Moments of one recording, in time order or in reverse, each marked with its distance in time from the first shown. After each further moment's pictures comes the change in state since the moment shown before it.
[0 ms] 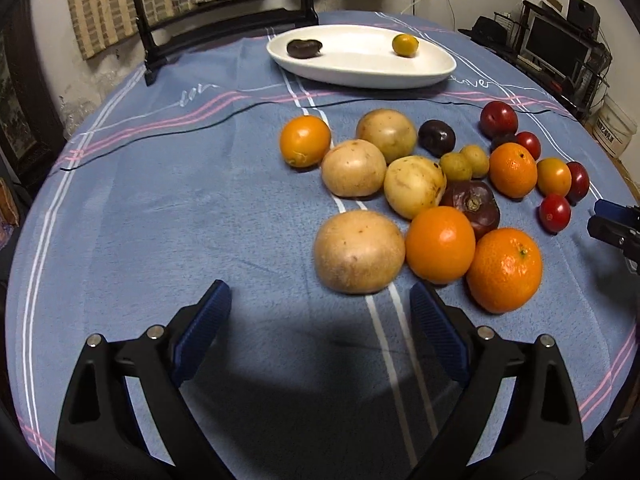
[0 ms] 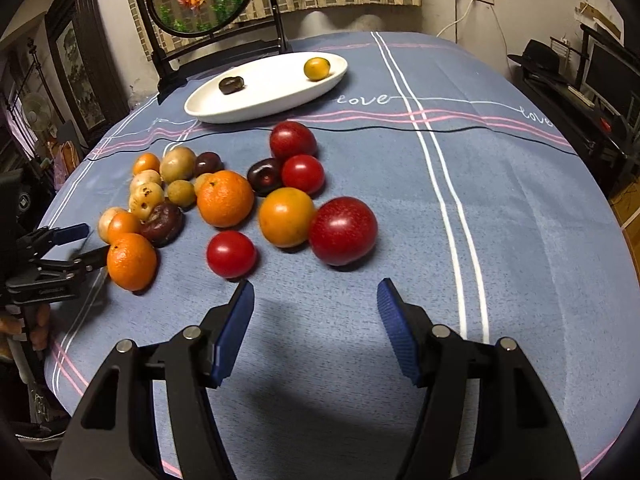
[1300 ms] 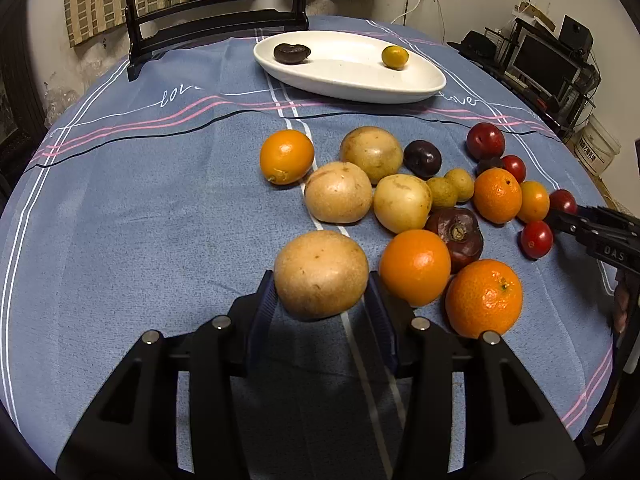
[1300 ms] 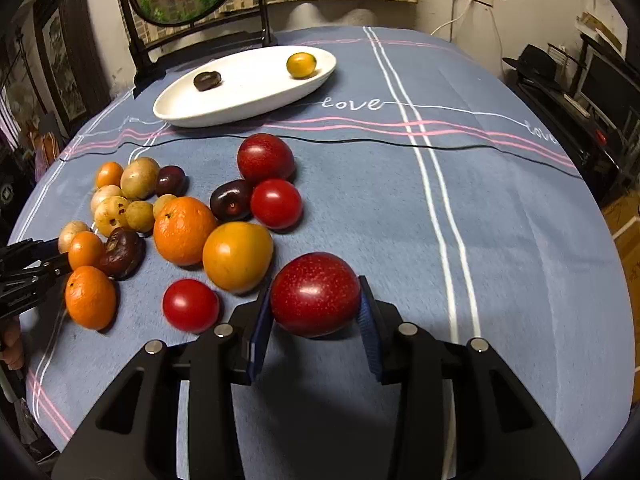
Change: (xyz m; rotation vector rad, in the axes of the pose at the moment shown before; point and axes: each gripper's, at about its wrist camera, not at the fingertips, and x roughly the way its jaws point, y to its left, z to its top) left arm 0.006 0.003 0.009 -0.044 -0.025 -0.097; right arm 0.027 -0.010 0.026 -0.001 0.026 -0.079
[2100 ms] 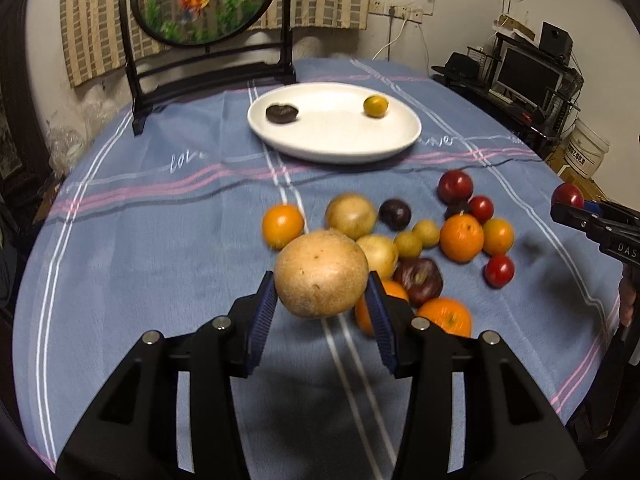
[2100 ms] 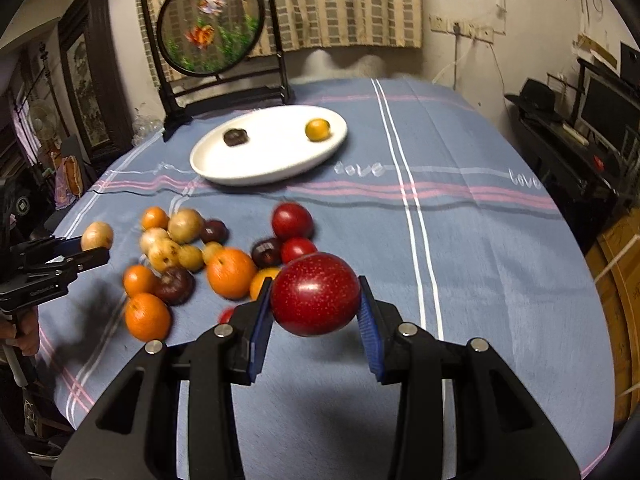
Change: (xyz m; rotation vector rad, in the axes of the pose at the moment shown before) left arm -0.050 -0.013 0.027 0.072 -0.120 0.008; right arm -0.061 0.012 0.020 -0.045 -0.165 0.064
